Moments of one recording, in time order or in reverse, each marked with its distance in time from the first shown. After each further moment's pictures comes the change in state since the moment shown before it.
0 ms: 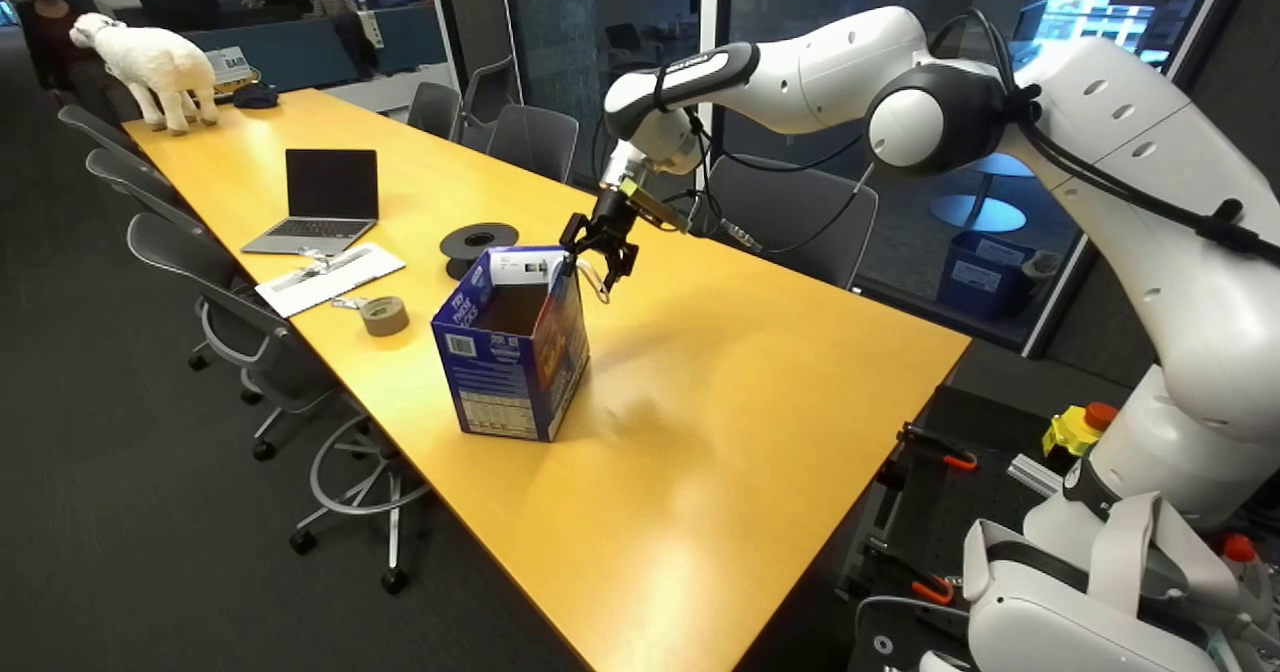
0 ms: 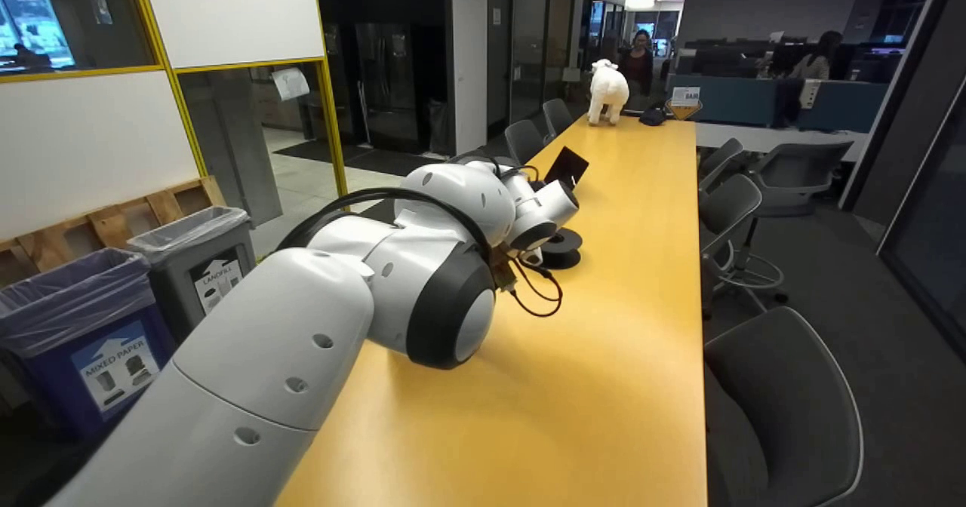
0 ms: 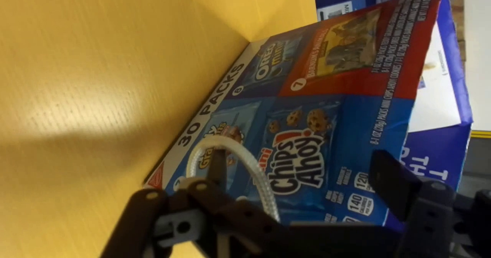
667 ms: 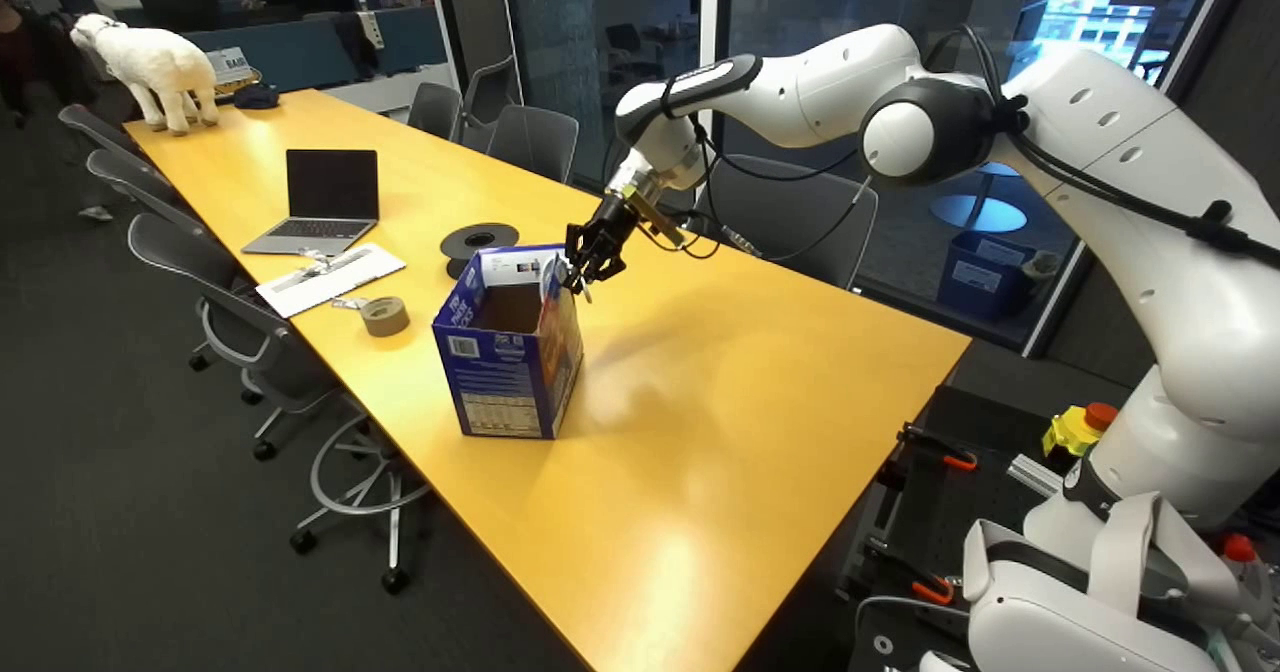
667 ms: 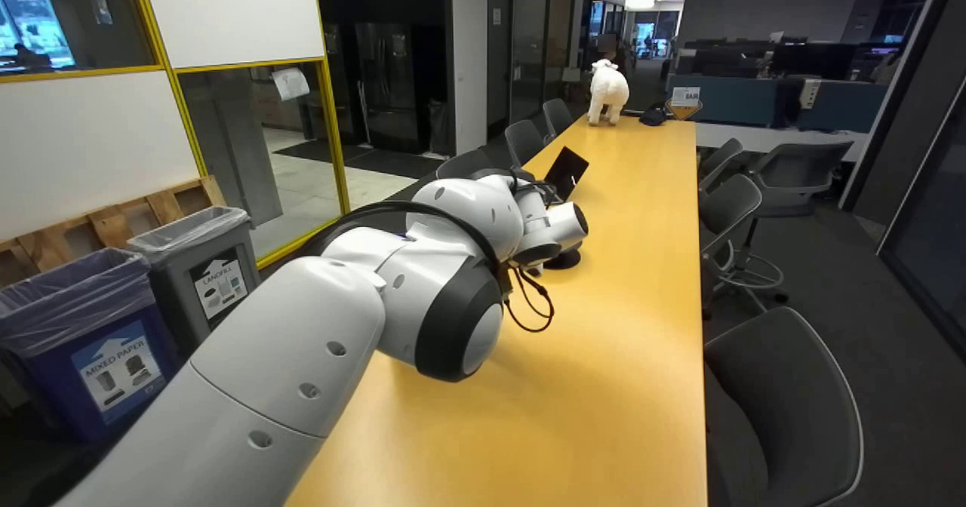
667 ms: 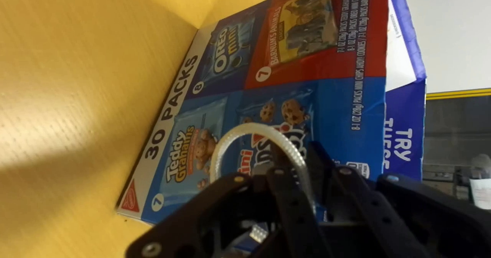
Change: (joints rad) arm -0.021 0.045 0.000 0.006 0.188 0.024 -0.006
